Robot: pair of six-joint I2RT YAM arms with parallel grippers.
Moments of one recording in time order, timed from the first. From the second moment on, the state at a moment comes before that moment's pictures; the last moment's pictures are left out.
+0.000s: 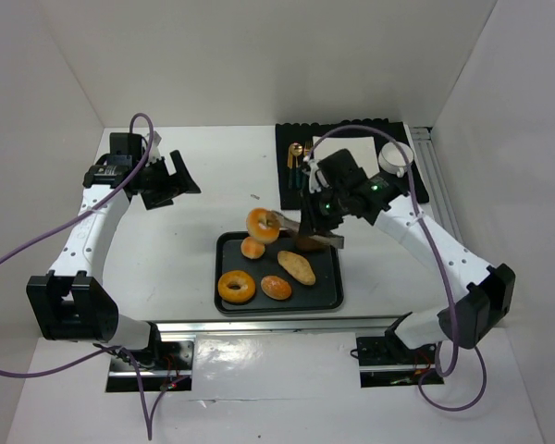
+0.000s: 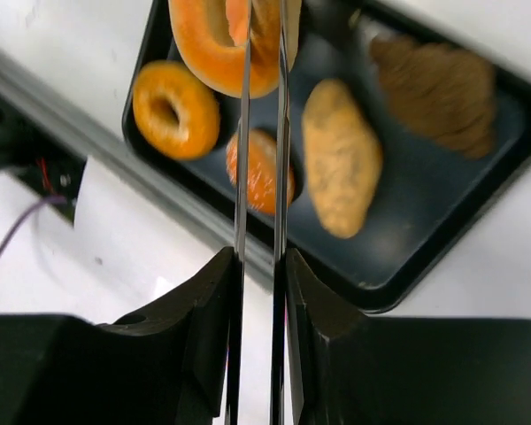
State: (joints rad) left arm 0.03 1.42 1.35 -0.81 0.33 -0.40; right arm 0.64 1.39 1.35 -0.95 -0.28 0.30
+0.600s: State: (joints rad) left arm 0.03 1.42 1.35 -0.82 0.32 -0.40; right arm 0.20 1.67 1.53 -0.60 0.16 0.37
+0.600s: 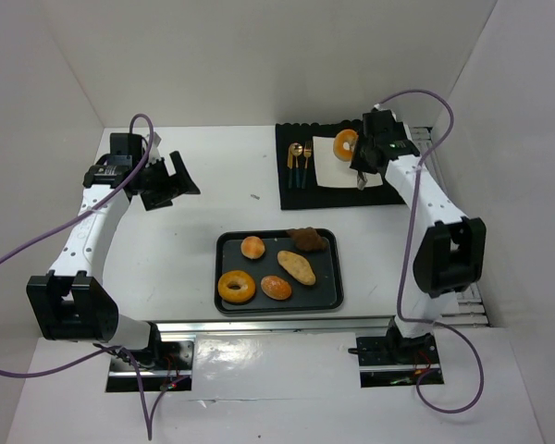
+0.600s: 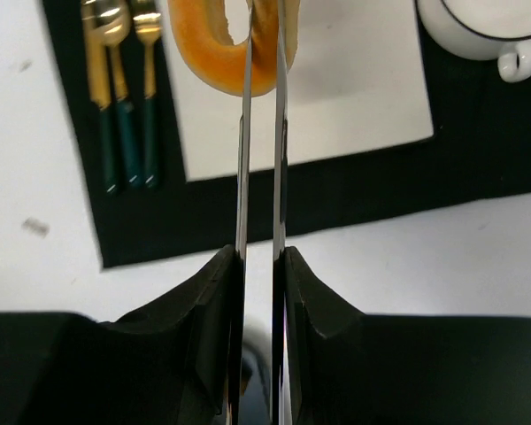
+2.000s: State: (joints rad) left arm 0.03 1.42 1.36 -0.85 0.31 -0.40; right arm 1.01 1.40 1.24 -0.73 -0.20 0.26
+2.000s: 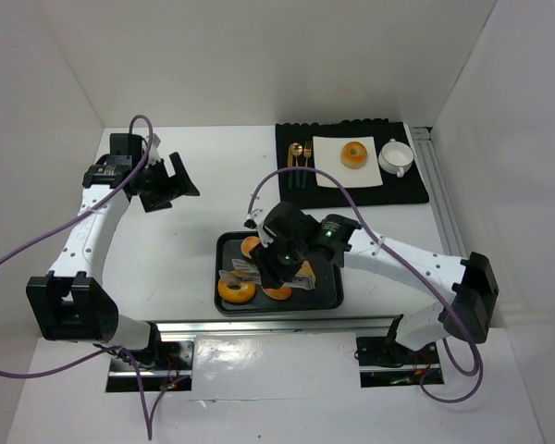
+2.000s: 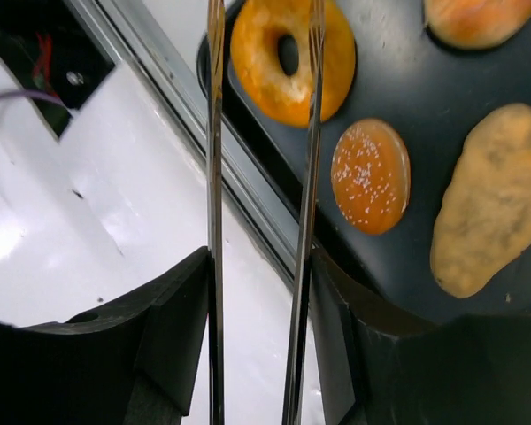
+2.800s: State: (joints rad) left arm 0.03 1.41 1.33 -0.85 0.31 -0.40; right arm 1.00 1.55 1.24 -0.79 -0.15 0.23
